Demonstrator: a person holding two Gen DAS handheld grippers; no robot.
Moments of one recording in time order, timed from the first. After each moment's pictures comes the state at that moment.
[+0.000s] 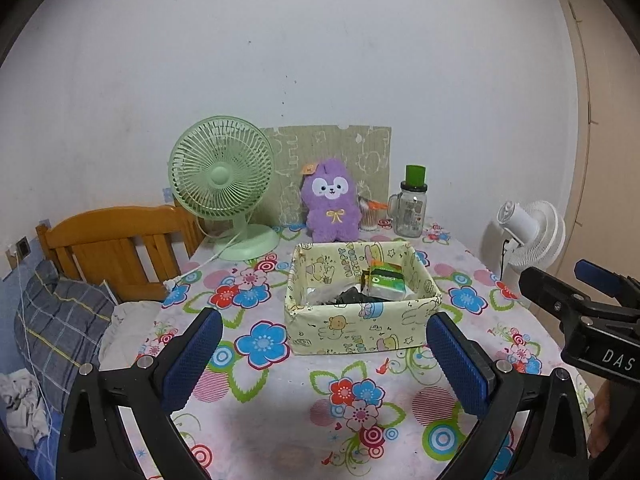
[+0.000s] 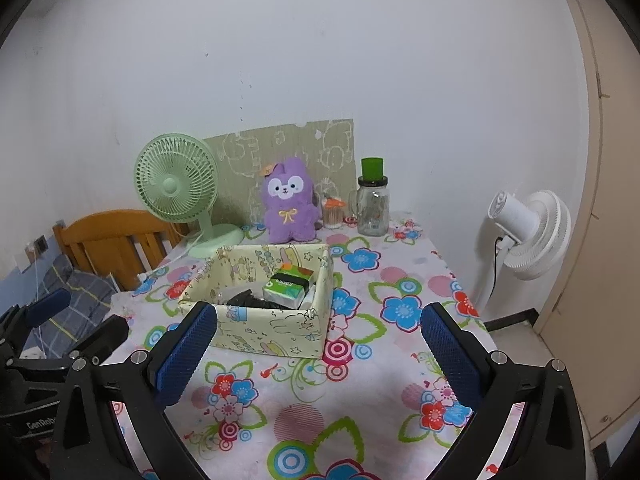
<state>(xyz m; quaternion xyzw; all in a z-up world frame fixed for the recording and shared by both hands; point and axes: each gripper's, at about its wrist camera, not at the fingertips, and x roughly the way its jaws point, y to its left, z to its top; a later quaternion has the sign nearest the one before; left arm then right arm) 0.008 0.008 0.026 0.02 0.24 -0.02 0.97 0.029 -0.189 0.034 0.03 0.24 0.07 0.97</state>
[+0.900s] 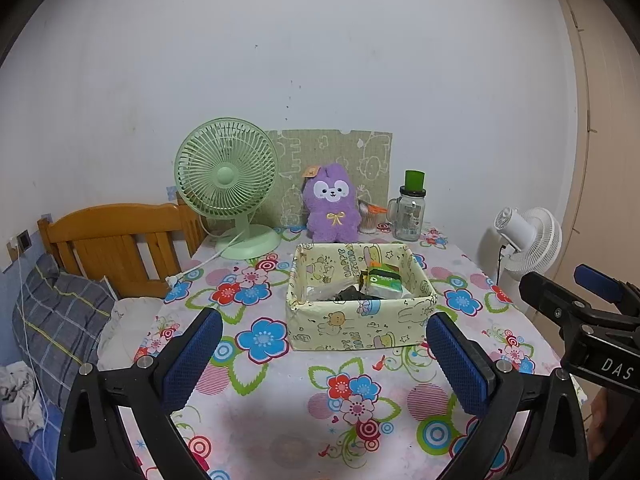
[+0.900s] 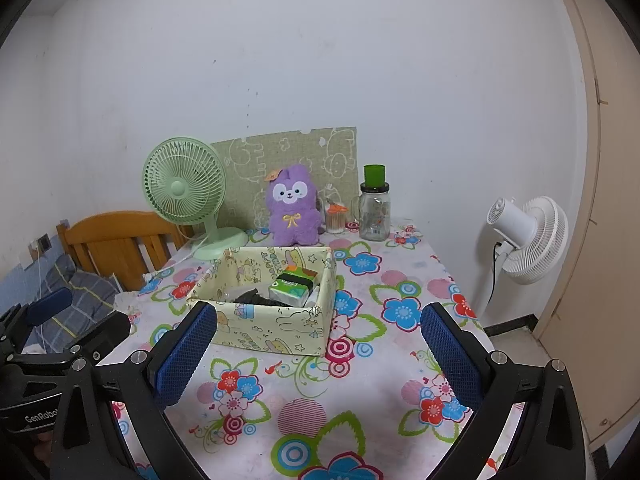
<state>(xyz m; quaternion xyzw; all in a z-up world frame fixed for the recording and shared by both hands) -0.008 0.012 0.030 0.00 0.23 -0.01 0.97 0.011 -0.187 0.036 0.03 0.23 0.07 0.97</state>
